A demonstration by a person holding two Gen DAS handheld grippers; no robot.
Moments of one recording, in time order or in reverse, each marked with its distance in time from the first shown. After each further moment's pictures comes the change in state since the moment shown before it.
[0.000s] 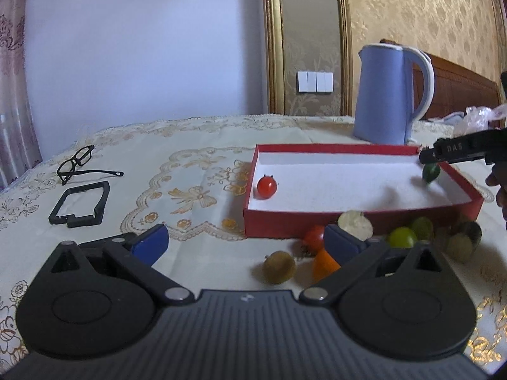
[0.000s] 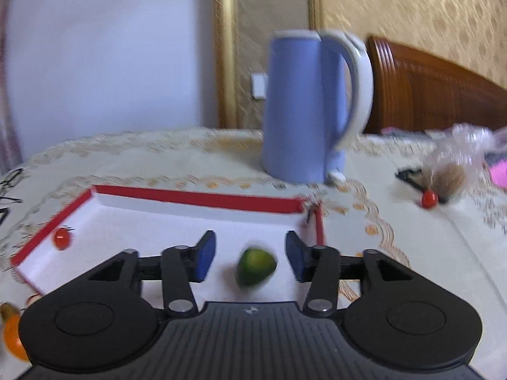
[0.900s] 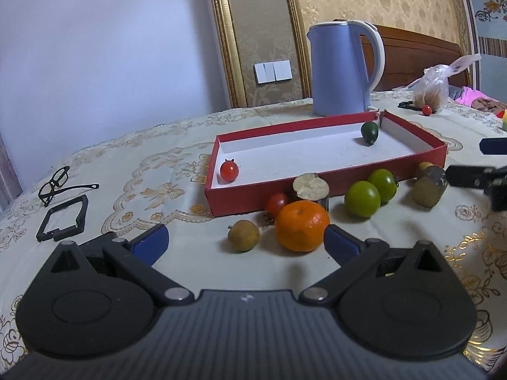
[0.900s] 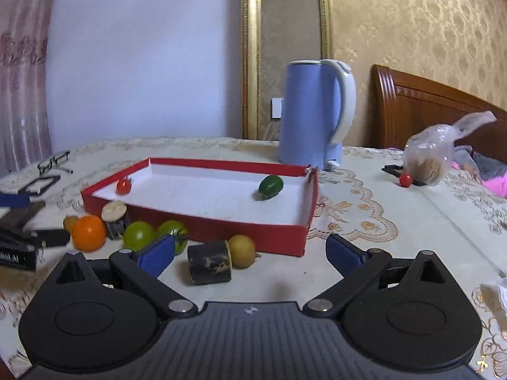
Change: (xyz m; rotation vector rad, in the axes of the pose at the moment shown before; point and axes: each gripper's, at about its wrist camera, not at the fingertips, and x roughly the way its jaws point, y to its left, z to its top) left arm -0.017 -0.020 -0.023 0.171 -0.008 -0.083; right arm -0.117 0.013 -0.102 -0.114 -0.153 0.077
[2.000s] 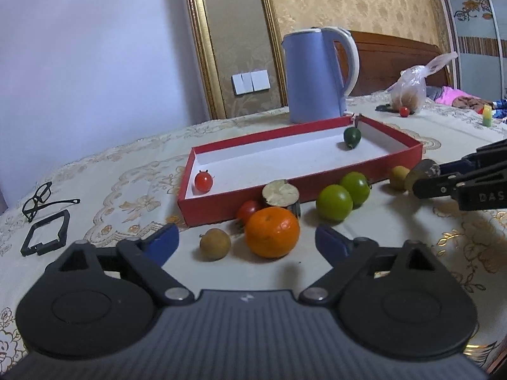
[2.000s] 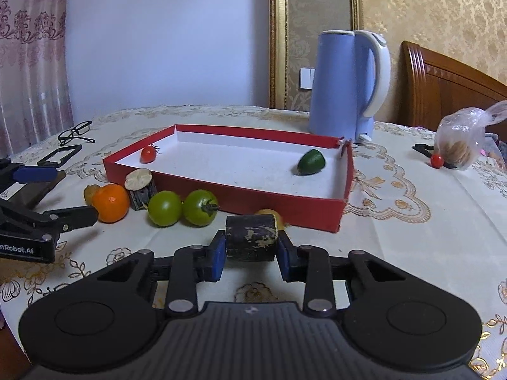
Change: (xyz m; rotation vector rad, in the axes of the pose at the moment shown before) left arm -0.003 -0.013 -0.003 0.040 -0.044 -0.066; right arm 0.007 0.004 -0.002 0.005 0.115 0.101
